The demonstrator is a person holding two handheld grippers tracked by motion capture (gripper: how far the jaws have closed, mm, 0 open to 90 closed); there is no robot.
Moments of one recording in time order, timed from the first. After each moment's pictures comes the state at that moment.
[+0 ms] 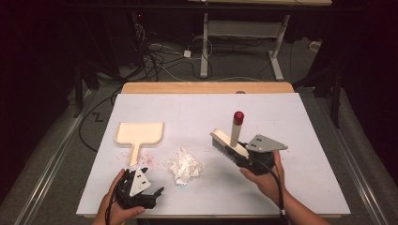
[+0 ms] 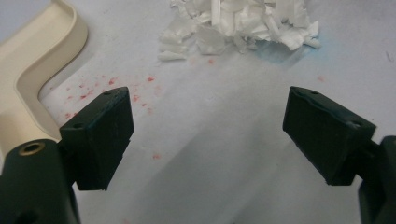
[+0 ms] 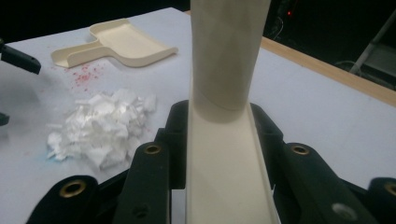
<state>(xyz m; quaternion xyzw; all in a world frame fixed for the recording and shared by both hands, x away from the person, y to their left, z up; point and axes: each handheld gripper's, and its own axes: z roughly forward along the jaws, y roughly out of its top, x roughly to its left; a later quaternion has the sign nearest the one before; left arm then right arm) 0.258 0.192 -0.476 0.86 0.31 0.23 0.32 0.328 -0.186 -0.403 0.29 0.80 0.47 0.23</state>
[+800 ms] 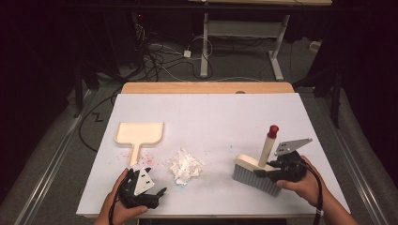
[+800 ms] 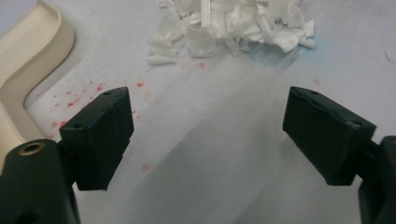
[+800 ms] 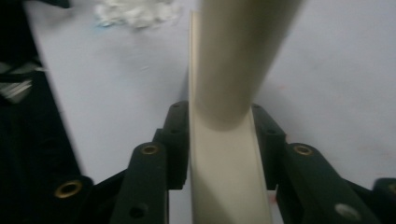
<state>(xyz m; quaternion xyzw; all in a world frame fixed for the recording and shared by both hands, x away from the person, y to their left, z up) 0.264 0.184 -0.478 0.87 0.30 0.22 0.31 0.337 -0.267 -0.413 0.30 0.89 0.35 0.04</state>
